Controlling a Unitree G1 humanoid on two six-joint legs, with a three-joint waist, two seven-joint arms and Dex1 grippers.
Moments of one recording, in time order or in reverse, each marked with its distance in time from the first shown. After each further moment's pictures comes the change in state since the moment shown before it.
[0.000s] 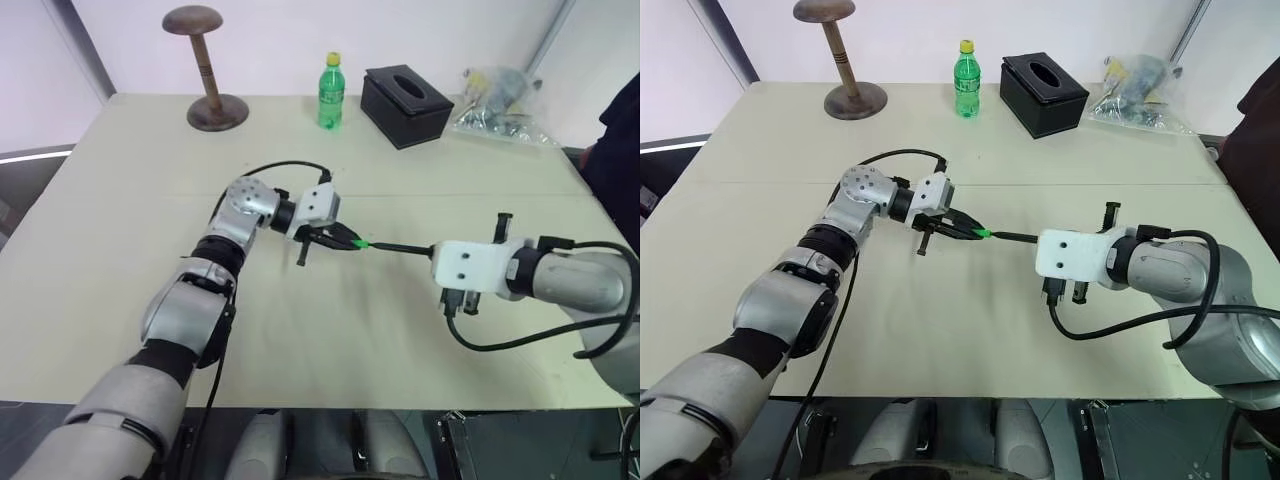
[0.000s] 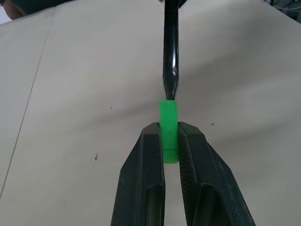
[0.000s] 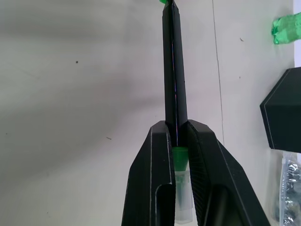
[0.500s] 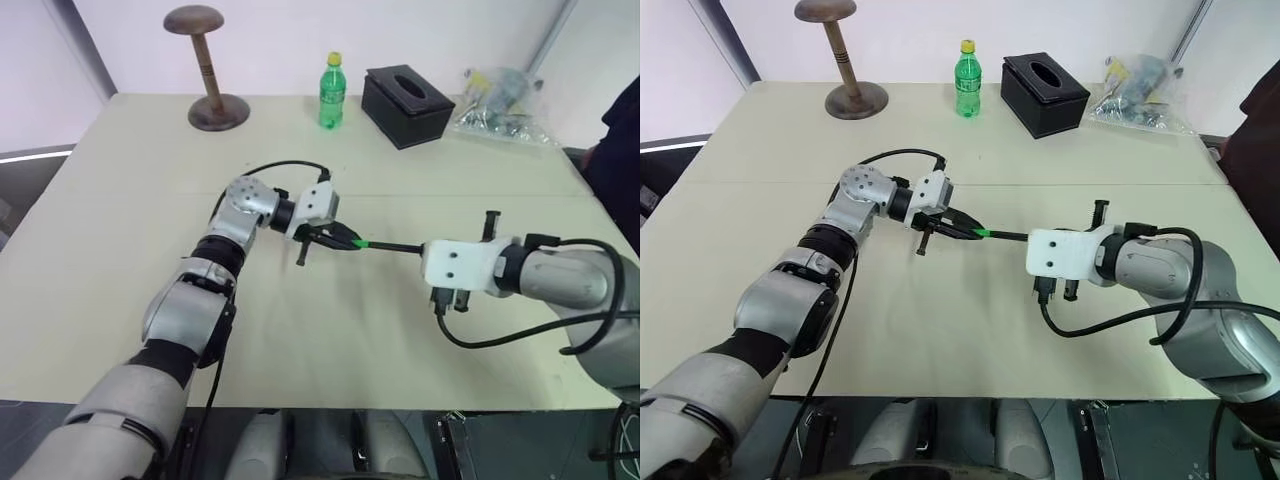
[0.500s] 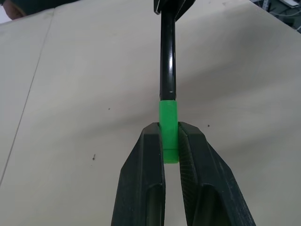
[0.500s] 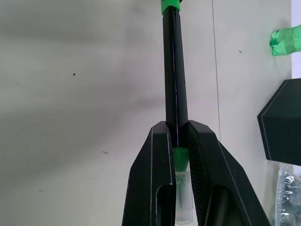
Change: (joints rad) left arm 0.000 -0.002 0.022 -0.003 -0.001 0.025 -0.041; right arm -0.062 0.016 0.072 0.013 -0.048 -0.012 0.007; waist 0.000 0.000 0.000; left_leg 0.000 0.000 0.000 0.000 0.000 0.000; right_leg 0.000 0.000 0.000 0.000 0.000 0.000
